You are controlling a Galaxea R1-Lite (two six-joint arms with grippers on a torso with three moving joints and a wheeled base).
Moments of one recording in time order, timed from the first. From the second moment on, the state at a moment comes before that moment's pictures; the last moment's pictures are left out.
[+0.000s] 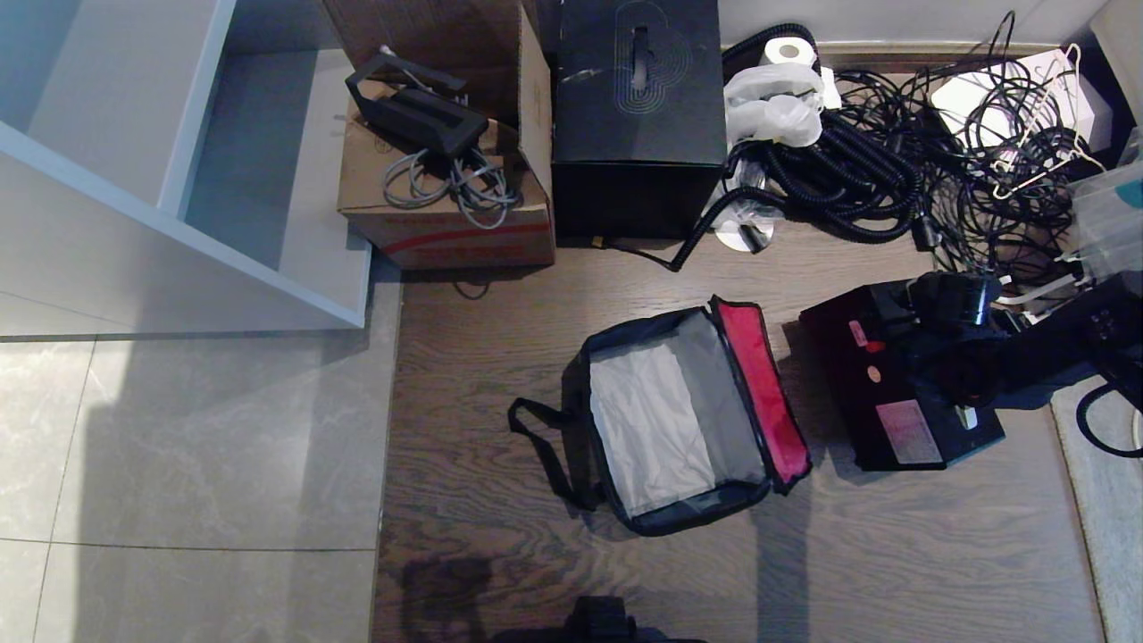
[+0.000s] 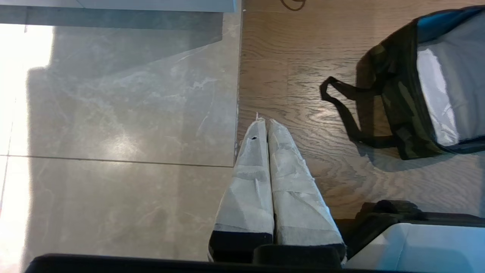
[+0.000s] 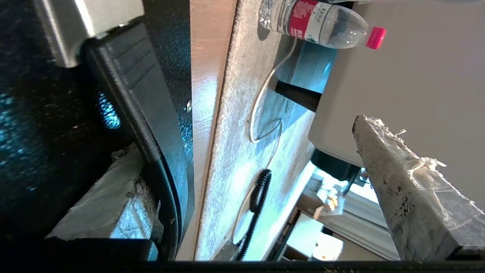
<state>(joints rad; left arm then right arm) 0.00 0.00 0.00 0.00 0.01 -0.01 -0.17 2.39 -1.40 -0.67 -0.85 -0.66</state>
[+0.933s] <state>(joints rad) 0.00 0.00 0.00 0.00 0.01 -0.01 -0.14 2.40 -1.32 -0.77 -0.91 -0.62</state>
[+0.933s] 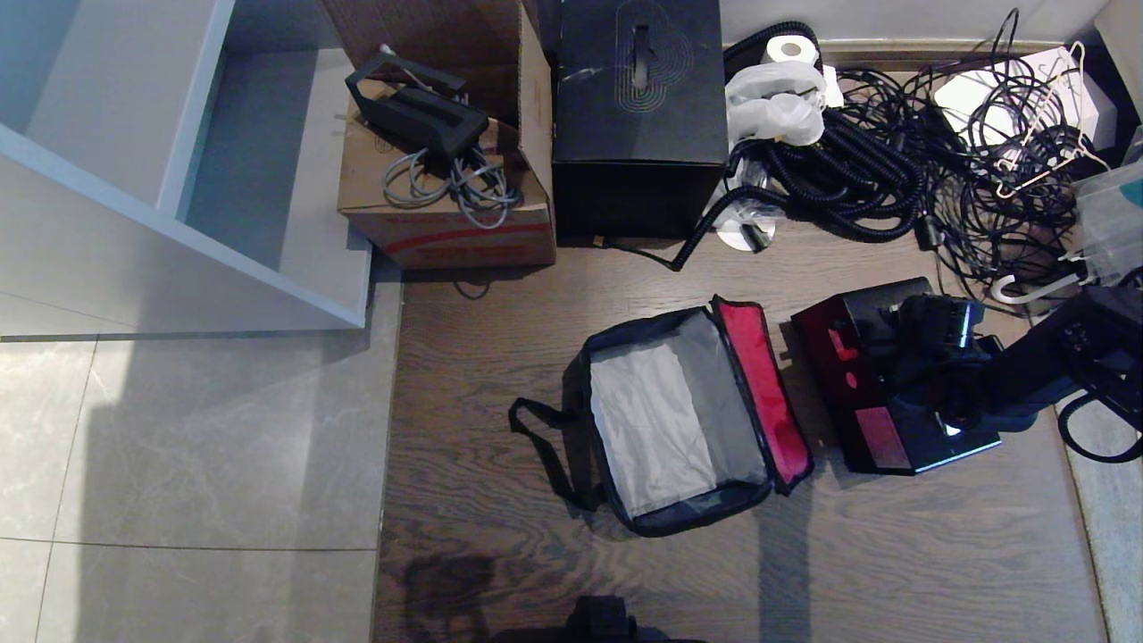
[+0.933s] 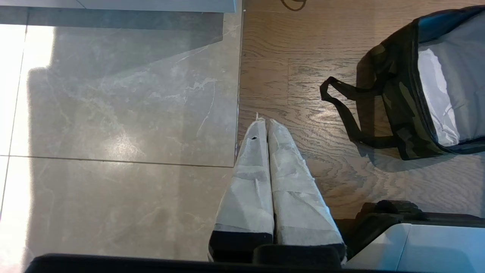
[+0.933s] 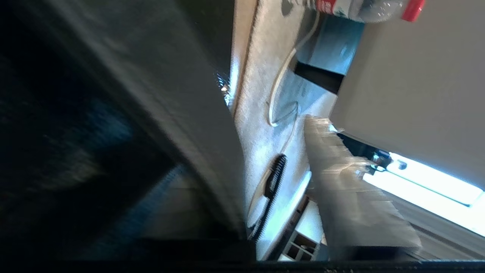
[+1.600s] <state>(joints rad) 0.00 0.00 0.00 0.00 0.01 -0.01 -0.10 2.22 -1.23 -0.84 -0.91 -0.63</state>
